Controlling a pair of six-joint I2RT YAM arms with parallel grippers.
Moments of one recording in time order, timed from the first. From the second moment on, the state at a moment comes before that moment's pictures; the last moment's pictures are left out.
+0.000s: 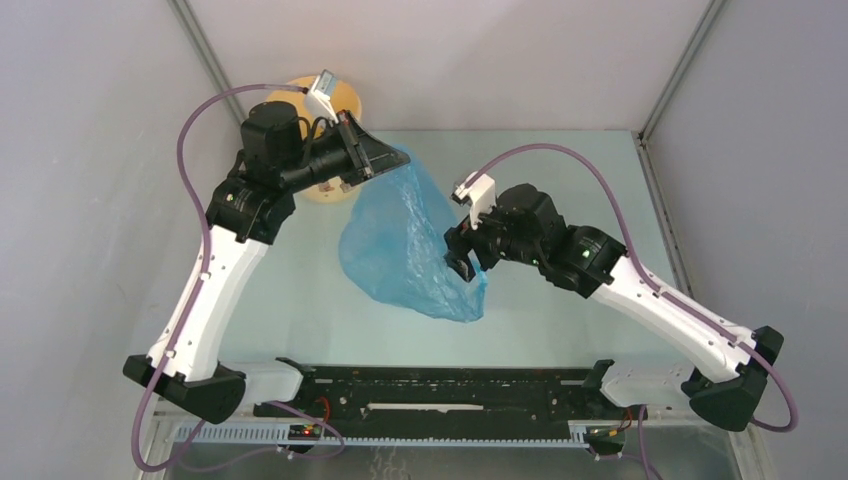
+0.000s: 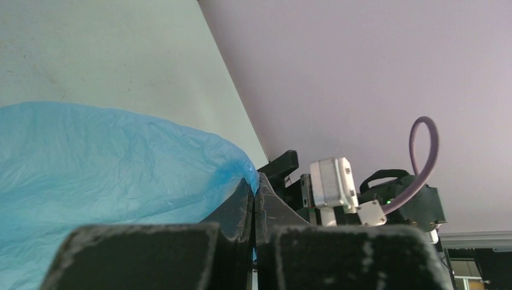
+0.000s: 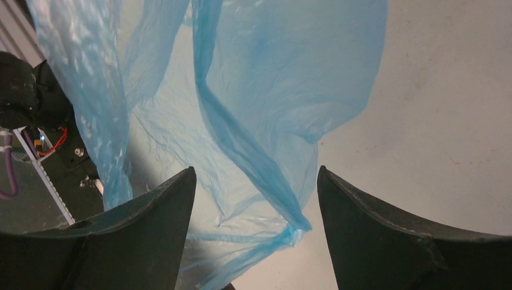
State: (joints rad) left arm -0.42 1.26 1.67 -0.61 0.48 -0.79; right arm 0.90 1.22 1.34 -0.64 -0.02 0.05
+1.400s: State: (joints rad) left arm -0.37 1.33 1.78 -0.82 0.38 -0.66; right arm 0.67 0.91 1.21 -0.61 0.37 0.17
